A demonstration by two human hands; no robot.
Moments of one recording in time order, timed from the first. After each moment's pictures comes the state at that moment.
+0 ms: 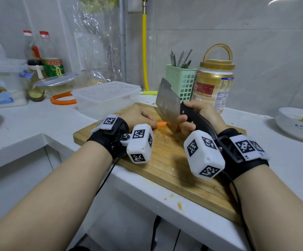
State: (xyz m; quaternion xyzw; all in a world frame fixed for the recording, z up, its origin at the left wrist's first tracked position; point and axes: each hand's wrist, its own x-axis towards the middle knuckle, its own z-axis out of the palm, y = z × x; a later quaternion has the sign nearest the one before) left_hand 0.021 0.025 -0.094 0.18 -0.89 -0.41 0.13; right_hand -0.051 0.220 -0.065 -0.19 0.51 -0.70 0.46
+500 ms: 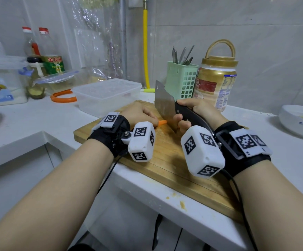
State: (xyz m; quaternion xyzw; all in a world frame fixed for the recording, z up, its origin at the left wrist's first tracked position) left_hand 0.023 0.026 -0.094 0.18 -0.89 -0.41 0.13; right_hand -0.046 0.211 -0.057 -0.17 0.59 -0.64 0.46
